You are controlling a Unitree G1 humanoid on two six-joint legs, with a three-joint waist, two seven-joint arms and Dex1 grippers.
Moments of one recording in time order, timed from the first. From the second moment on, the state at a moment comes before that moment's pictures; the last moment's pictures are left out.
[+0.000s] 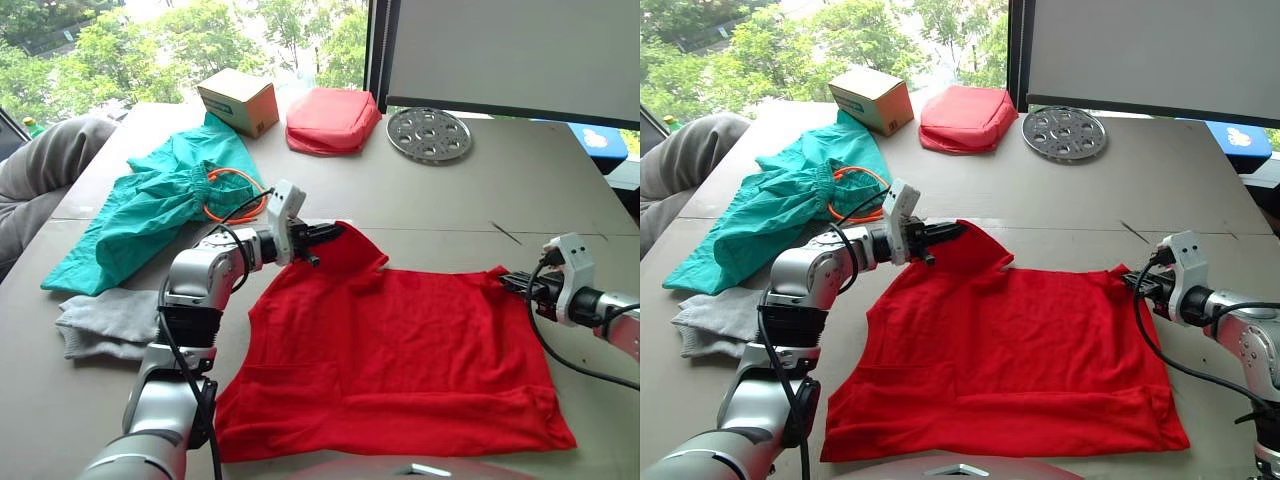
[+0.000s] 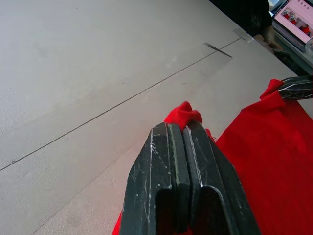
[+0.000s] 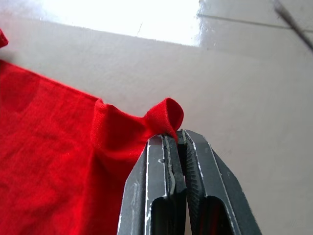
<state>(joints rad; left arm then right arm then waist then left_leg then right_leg) -0.59 0.45 0.01 0.15 -0.47 0.75 -0.85 -0.09 -0.66 -0.31 -0.29 0.54 0.96 0.55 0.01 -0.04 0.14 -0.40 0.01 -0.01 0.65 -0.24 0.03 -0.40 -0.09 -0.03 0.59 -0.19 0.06</state>
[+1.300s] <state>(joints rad) -0.47 0.61 0.01 0.19 -0.26 0.04 -1.10 0.03 -0.47 -0.33 -0.22 0.34 0.46 0.40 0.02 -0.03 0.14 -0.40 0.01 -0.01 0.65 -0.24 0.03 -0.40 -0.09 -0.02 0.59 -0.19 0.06</state>
